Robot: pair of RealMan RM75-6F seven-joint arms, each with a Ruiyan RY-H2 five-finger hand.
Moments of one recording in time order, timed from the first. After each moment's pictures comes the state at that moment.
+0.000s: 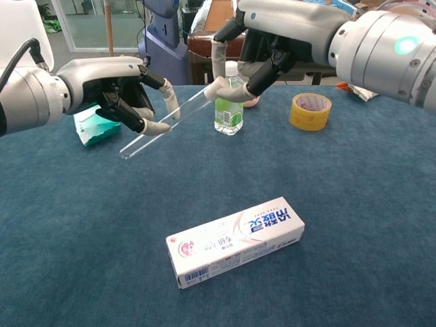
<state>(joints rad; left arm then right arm) -0.81 -1.39 -0.26 -1.79 0.94 0.92 0.07 0.85 -1.43 0.24 -1.85 -1.12 1.06 -0.40</state>
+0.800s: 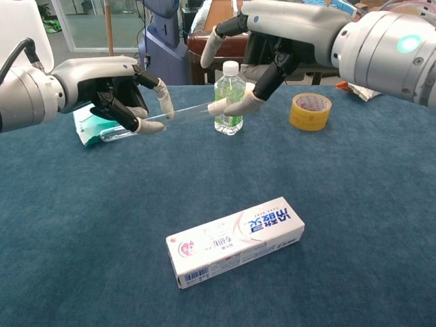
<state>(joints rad) -0.81 -1.38 -0.25 -1.77 0.94 0.92 0.06 0.86 -1.40 0.24 -1.87 -1.09 1.04 -0.41</state>
